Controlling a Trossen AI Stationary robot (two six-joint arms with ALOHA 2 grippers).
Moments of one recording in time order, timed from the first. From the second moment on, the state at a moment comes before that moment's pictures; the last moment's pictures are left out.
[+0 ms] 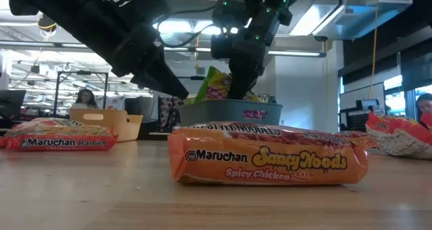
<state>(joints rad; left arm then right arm) -0.43 1.64 0.77 0.12 -0.79 -0.38 -0.16 1.91 1.46 -0.68 -0.10 -0.05</state>
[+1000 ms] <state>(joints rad) -0.43 1.64 0.77 0.12 -0.79 -0.39 -0.16 1.91 1.46 -0.56 0.06 -0.09</state>
